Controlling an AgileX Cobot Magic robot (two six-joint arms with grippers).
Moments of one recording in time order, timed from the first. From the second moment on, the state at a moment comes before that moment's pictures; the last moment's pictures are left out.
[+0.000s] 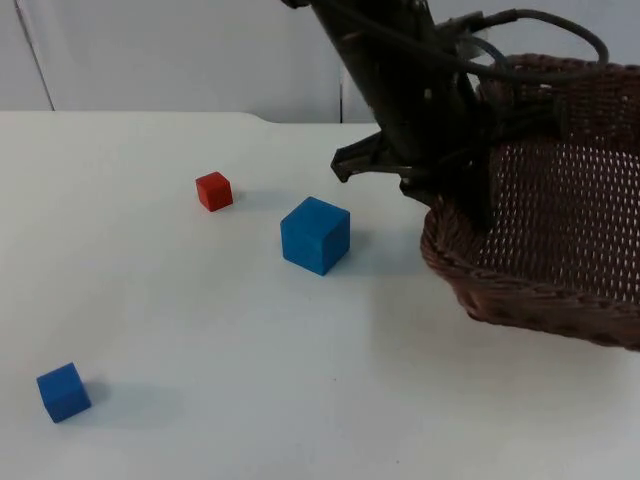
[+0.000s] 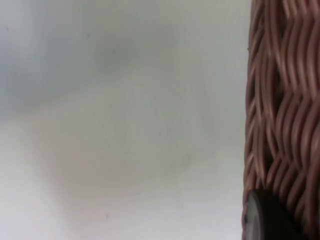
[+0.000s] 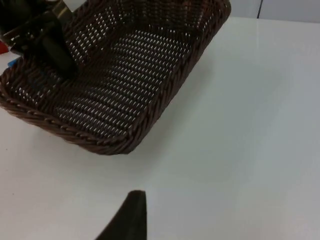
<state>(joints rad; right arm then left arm) 0.09 0.00 -0.52 0.06 1.08 -0.09 -0.65 2.25 -1.83 -0.47 0.94 -0.09</state>
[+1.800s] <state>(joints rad) 0.09 0.00 -0.52 0.06 1.08 -0.09 -0.10 1.34 -0.79 -0.49 0.87 0.08</state>
